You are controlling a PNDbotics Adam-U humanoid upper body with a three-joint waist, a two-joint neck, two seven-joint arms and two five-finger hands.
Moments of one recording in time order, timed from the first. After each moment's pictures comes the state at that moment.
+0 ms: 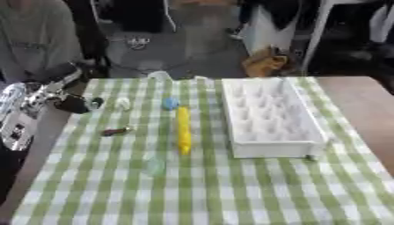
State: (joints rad) left arm -0.50 0.56 -0.03 -1.30 -0.85 -0.04 -0.55; right arm -0.32 -0.55 -0.04 -1.81 0.23 -0.05 -0.12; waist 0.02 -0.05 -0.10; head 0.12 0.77
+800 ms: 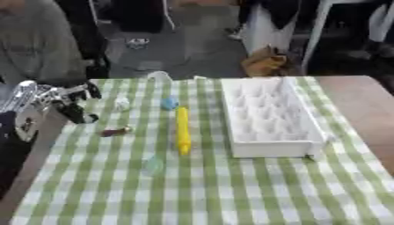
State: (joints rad) left arm -0.59 0.55 -0.07 -1.09 -0.99 -0.05 -0.62; right arm -0.32 -0.55 -0.04 -1.81 0.22 -0.06 -0.12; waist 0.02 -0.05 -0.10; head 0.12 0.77
